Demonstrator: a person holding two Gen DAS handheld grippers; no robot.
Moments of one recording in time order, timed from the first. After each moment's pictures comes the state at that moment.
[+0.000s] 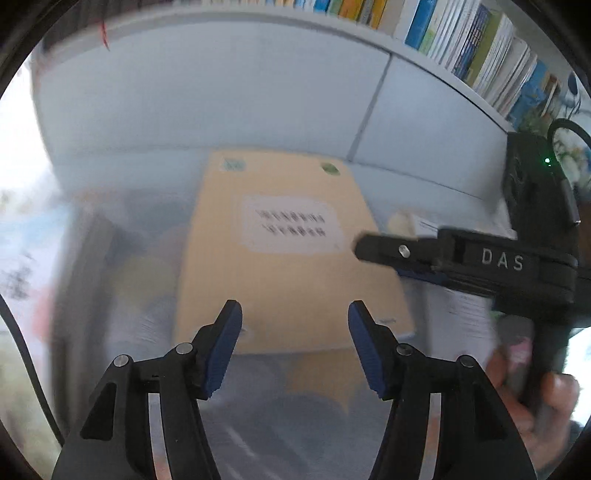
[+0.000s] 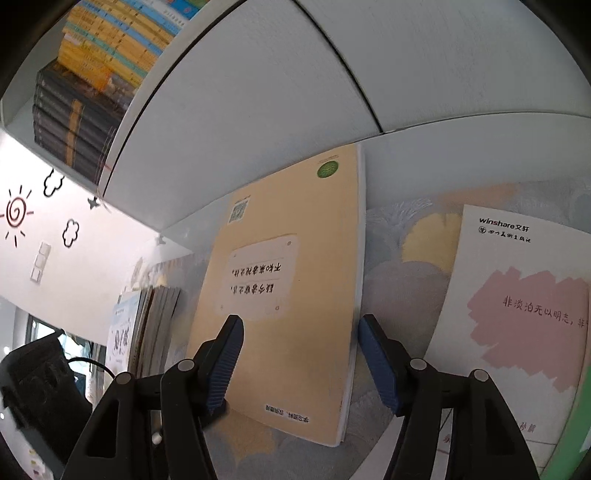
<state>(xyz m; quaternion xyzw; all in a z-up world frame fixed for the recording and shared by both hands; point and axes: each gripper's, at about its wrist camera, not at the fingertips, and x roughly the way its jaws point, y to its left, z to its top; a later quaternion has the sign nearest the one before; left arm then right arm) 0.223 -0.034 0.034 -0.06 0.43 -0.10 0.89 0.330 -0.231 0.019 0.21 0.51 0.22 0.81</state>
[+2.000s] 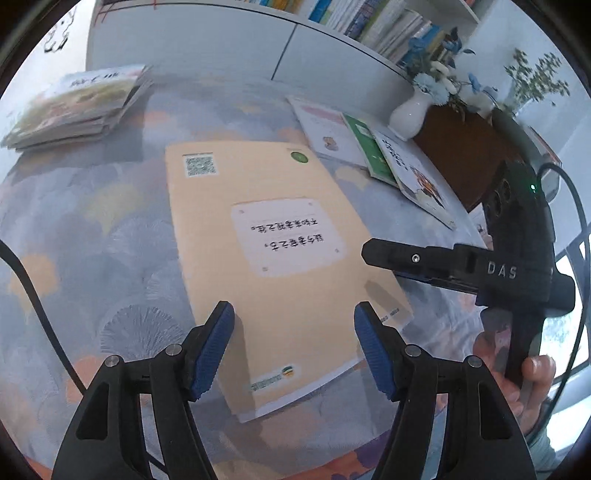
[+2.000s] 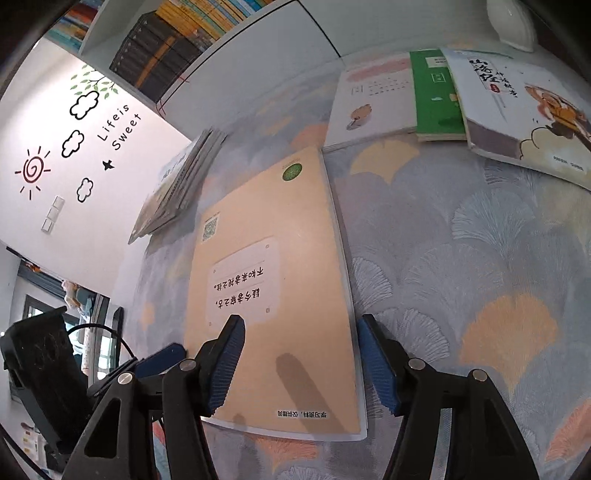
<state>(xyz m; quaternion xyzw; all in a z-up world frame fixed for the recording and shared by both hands) -0.080 -0.031 0.033 -0.10 0.47 -0.20 0.85 -0.009 -0.247 0.016 0.21 0.52 0.21 0.80</state>
